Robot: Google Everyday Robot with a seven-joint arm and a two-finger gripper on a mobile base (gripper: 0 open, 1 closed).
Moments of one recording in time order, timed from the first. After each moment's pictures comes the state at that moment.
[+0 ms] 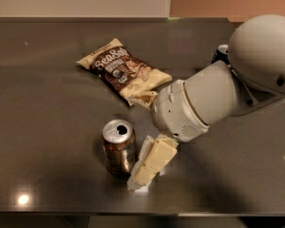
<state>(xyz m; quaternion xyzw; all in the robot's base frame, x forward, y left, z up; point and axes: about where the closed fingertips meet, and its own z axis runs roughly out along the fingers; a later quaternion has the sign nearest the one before) 0.375 0.021 0.896 -0.67 0.62 0.26 0.31</state>
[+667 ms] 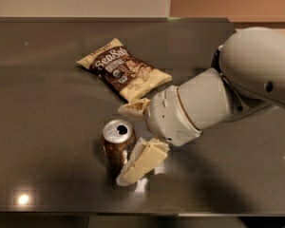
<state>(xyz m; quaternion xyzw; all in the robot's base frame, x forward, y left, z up) 0.371 0.036 0.888 -0.67 0.61 0.29 0.32</state>
